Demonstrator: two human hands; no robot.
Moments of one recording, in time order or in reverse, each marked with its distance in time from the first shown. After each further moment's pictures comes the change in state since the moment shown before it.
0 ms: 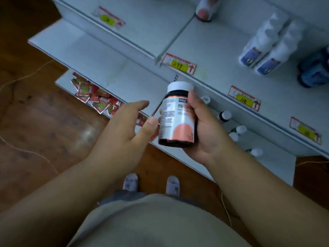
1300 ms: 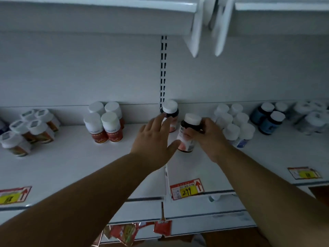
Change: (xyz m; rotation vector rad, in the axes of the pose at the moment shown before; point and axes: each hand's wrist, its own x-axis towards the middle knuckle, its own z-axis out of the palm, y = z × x) left_hand 0.353 0.081 -0.041 0.627 -0.265 0.798; right_hand 0.174 -0.190 0.000 -0.507 0.719 -0.639
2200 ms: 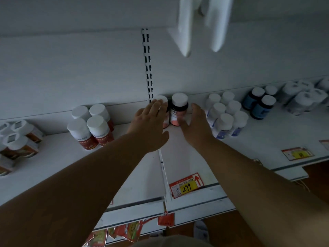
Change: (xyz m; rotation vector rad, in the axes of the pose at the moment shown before) left_hand 0.060 -0.018 0.008 0.198 -0.111 0.142; right_hand 0.013 -0.004 0.025 -0.557 0.251 -0.166
